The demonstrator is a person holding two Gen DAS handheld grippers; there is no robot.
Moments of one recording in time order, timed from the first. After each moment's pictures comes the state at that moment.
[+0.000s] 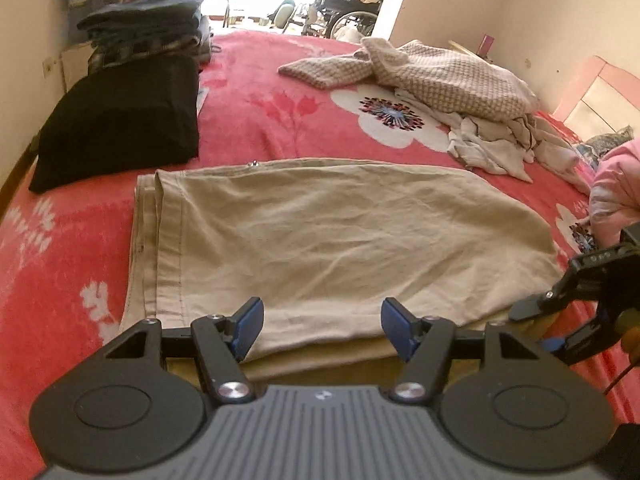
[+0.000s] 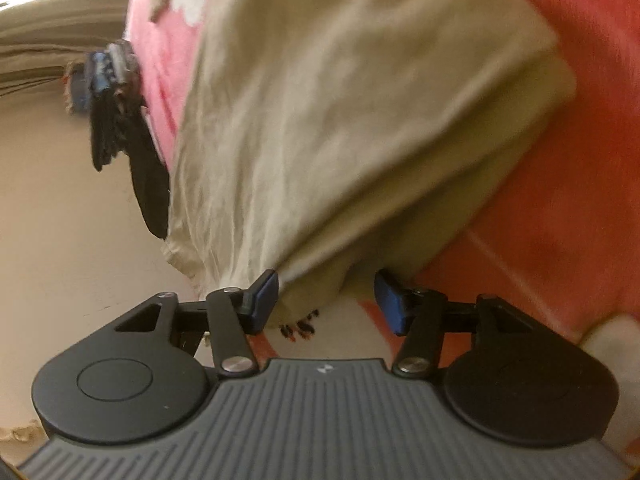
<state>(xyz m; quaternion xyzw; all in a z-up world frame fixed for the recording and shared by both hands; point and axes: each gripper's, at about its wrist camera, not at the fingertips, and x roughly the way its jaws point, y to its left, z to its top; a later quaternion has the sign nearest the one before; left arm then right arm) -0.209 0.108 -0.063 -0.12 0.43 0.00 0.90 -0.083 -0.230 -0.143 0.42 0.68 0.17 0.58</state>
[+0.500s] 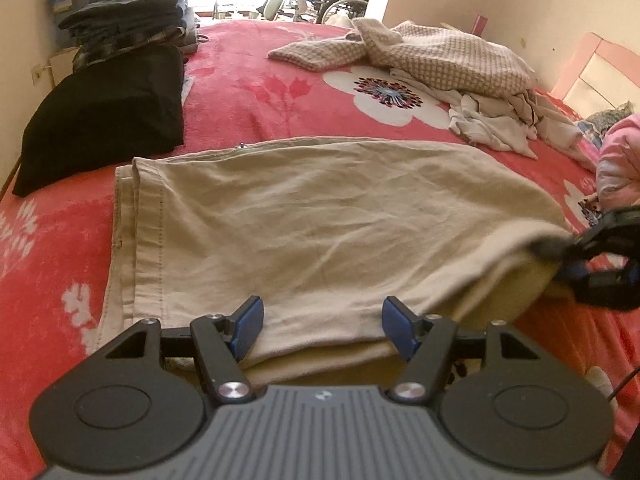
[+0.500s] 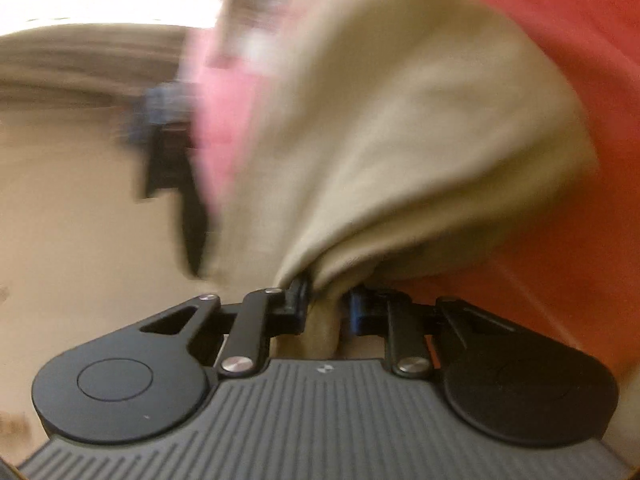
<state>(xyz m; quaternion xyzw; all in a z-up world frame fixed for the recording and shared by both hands) -0.200 0.102 -0.083 -0.09 0.44 -0.01 0.89 -0.101 -0.232 -0.115 0.43 0.53 0.23 0.69</state>
